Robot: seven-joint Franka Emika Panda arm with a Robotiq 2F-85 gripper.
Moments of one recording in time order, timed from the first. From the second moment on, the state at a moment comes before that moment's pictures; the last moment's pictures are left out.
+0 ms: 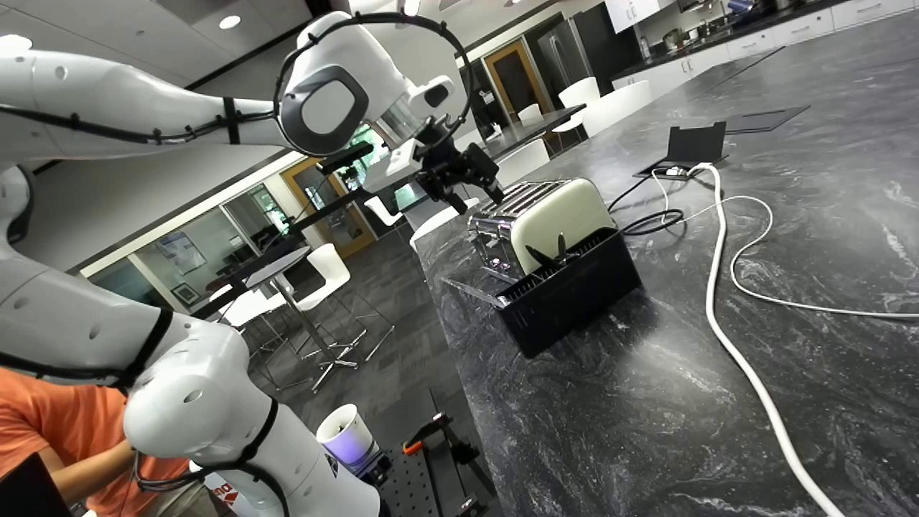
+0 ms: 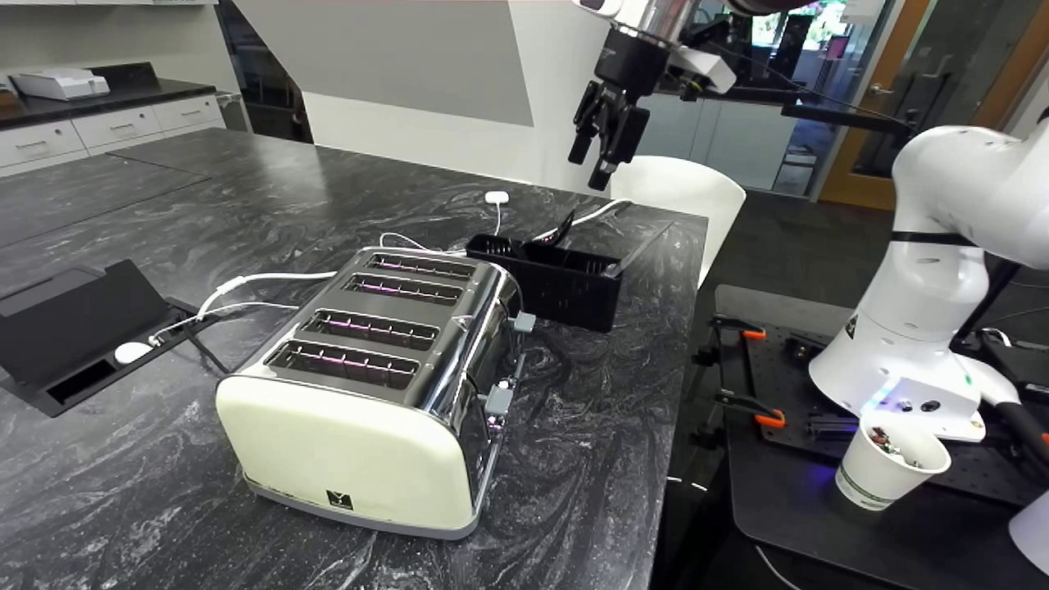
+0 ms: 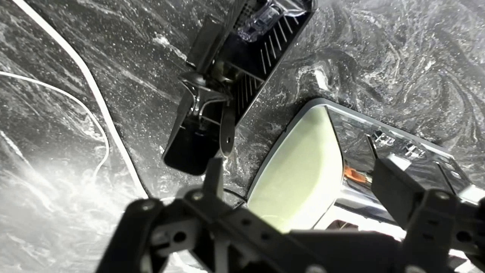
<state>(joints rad) 0.20 -0.43 -0.08 -2.51 0.07 2.38 -0.44</state>
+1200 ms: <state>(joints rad) 0.17 -0.04 -0.05 -2.39 0.08 2.61 -0.53</state>
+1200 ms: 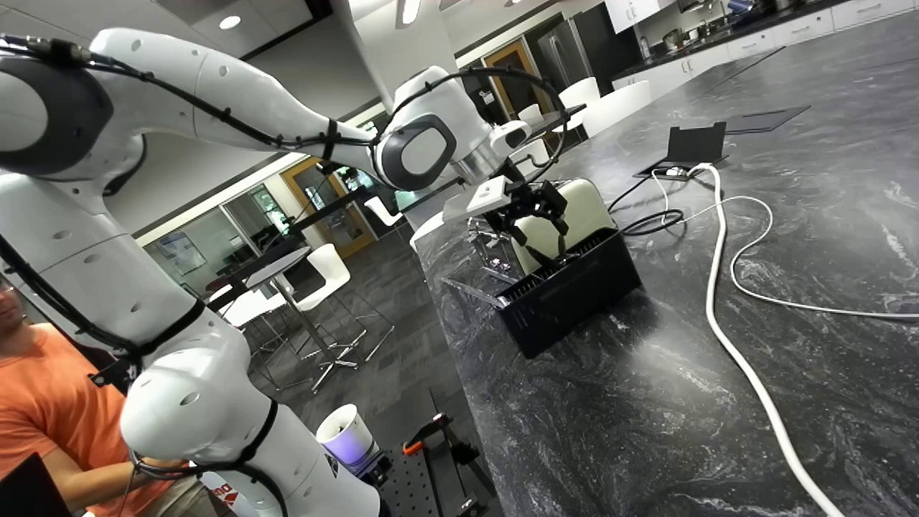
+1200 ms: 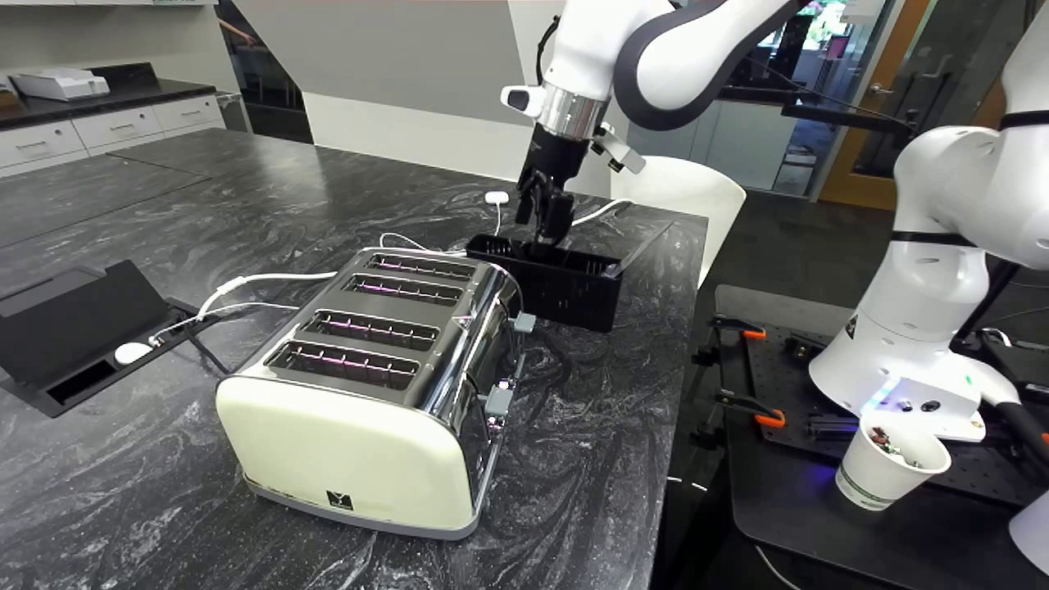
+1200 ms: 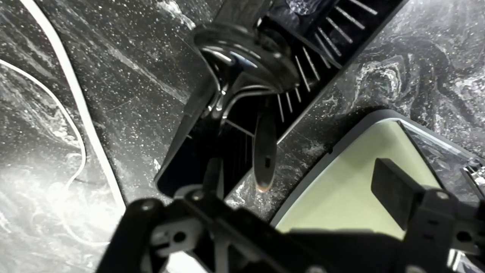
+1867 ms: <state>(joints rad) 0.09 0.06 0.01 -2.31 0.10 2.63 -0.53</state>
